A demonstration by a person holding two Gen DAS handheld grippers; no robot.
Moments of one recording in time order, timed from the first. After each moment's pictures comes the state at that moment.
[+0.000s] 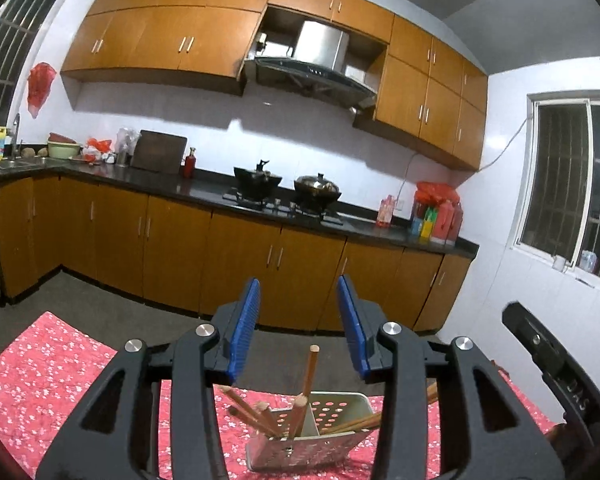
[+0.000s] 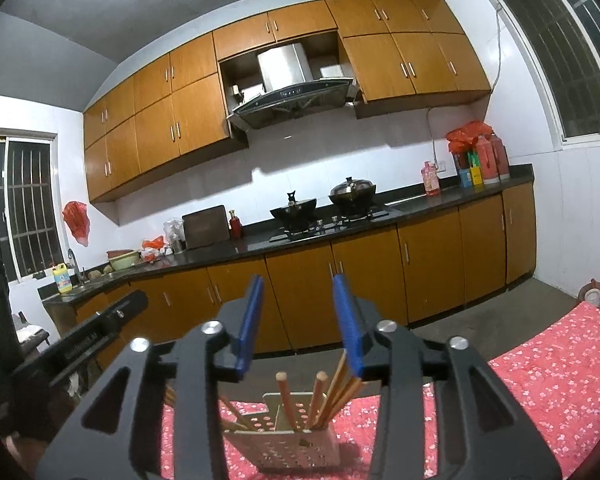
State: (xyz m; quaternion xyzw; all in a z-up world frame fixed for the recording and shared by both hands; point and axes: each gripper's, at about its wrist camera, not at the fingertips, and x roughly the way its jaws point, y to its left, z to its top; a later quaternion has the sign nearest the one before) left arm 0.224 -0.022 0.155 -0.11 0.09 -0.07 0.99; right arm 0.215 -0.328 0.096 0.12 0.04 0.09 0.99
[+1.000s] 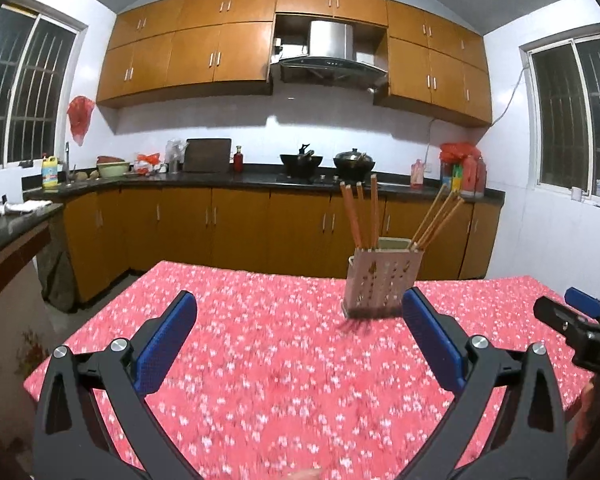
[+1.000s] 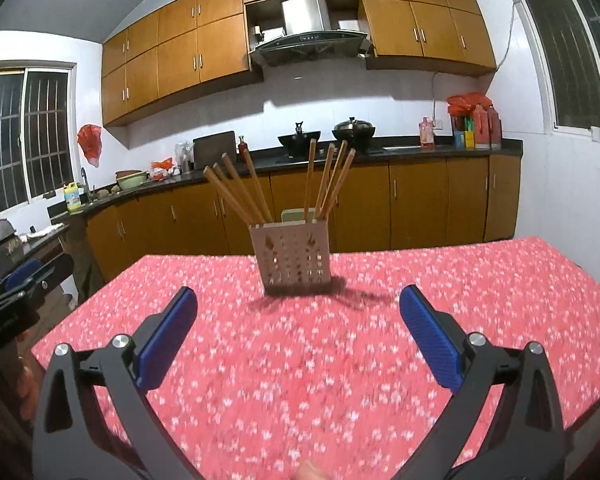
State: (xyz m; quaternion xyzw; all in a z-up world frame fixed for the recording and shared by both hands) left arm -0.013 0.030 0.053 -0.02 0.11 0.01 0.99; right arm 0.005 -0.304 -0.024 0.04 0.15 0.09 0.98
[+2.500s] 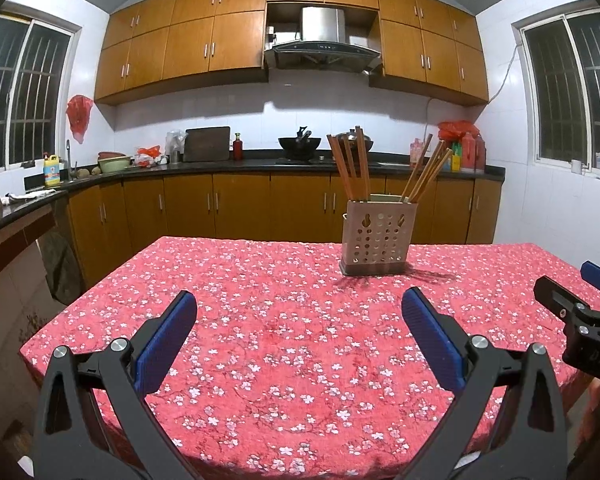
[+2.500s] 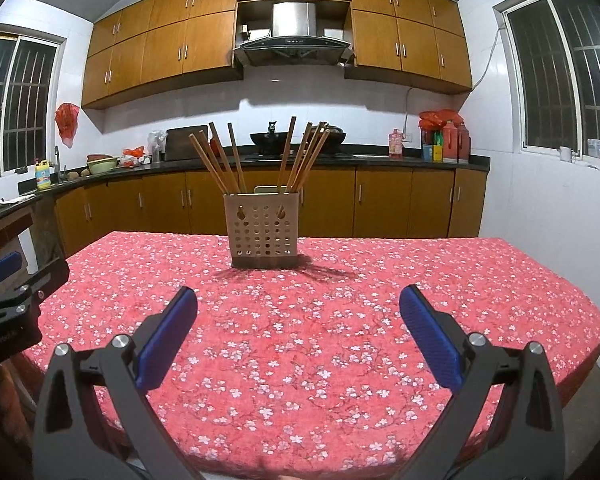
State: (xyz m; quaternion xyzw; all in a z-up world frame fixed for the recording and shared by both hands) left arm -0.034 0.014 0.007 0.01 0.13 0.01 0.99; right arm -0.023 -0.301 -0.063 0.00 0.13 0.03 0.99
